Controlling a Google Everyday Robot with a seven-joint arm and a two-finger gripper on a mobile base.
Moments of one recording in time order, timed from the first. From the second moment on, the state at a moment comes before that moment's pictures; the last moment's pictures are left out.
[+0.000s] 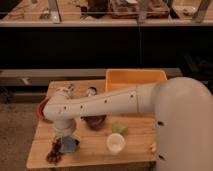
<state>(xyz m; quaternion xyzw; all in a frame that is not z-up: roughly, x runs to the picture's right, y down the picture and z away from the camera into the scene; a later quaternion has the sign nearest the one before) -0.185 0.231 0.698 -0.24 -0.31 -0.64 0.66</state>
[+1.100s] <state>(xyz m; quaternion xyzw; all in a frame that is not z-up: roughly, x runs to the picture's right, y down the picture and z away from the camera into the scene) -0.192 0.142 0.653 -0.23 -0.25 -0.65 0.68</state>
